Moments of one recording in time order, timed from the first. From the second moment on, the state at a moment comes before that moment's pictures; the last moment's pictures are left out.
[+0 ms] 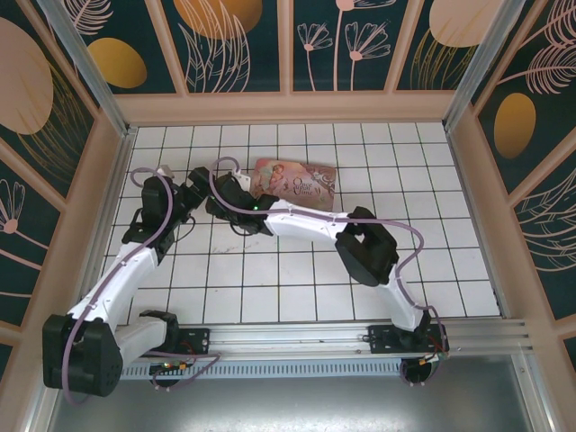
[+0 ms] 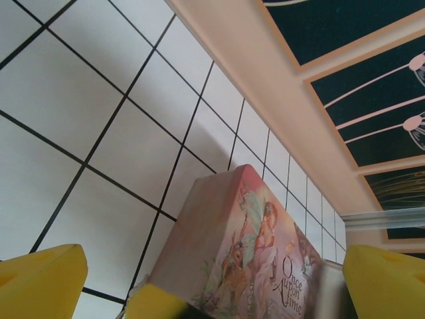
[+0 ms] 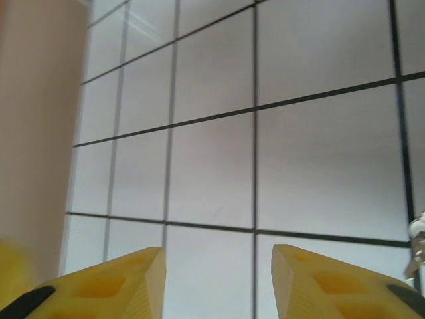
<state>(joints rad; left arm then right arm) -0.16 1.08 0.69 -0.05 0.12 -0.98 1.05 2.18 1.76 -0.29 0.24 1.06</state>
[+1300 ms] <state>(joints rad) -0.16 1.13 0.81 -0.07 0.16 -1.01 1.00 2.31 1.87 -0.55 0.31 1.15</state>
